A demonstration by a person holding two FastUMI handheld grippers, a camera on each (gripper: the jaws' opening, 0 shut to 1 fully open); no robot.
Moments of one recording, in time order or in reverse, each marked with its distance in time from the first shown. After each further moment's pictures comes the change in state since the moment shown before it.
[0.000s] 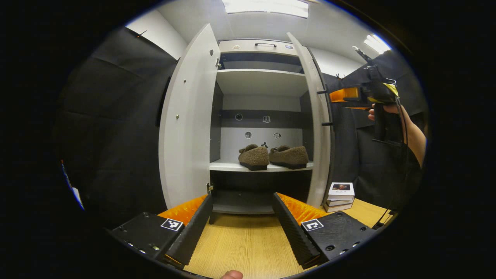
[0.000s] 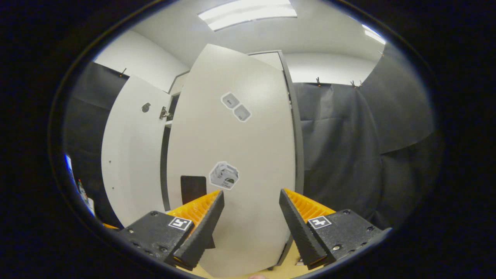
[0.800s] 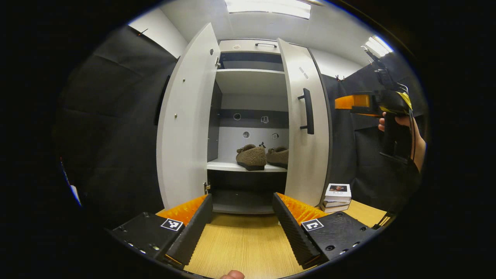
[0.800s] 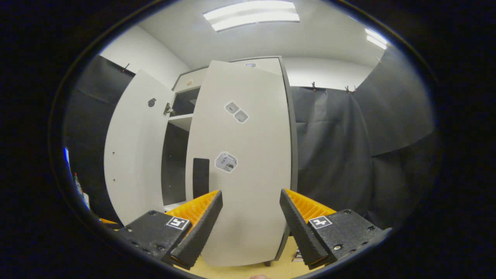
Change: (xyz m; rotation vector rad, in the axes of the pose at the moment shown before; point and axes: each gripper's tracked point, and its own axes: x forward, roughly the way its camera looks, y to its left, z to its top) left arm 0.001 -0.010 0.003 -0.016 0.000 -0.028; right arm -0.069 -0.001 -0.023 -0.051 -0.011 -0.087
